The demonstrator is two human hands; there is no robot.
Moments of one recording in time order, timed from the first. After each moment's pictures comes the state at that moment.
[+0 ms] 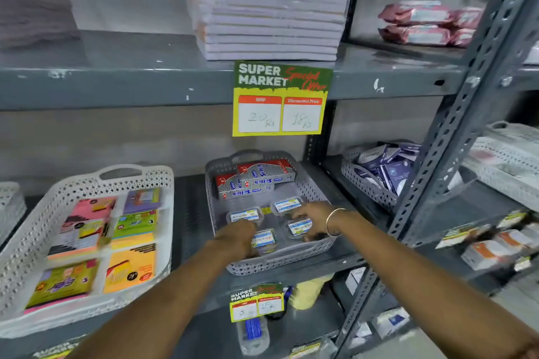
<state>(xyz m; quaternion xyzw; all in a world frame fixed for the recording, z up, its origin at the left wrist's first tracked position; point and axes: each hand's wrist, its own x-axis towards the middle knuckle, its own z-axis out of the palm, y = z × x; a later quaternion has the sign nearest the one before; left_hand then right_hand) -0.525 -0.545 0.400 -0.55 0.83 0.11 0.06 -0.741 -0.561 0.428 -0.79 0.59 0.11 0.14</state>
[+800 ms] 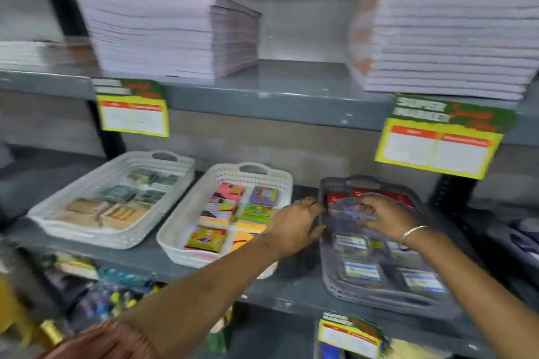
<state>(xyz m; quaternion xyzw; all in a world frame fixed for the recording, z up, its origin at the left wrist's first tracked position) -0.442 -0.497 0.466 -0.57 0.79 0.00 -0.23 -0.646 -0.582 0.485 -0.85 0.49 -0.10 0.13</state>
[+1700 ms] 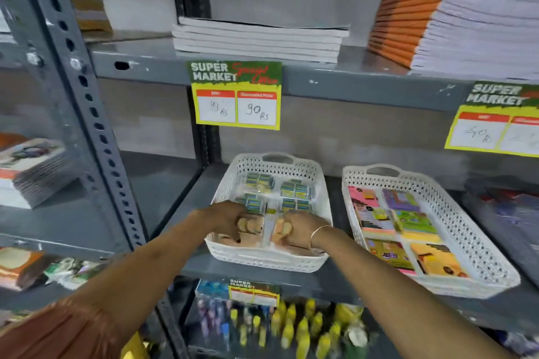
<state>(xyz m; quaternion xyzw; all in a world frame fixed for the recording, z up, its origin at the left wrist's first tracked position) 0.111 -0.452 0.414 -0.66 0.73 0.16 0.07 -0.100 -0.479 0.414 -0.87 0.46 0.04 0.15</state>
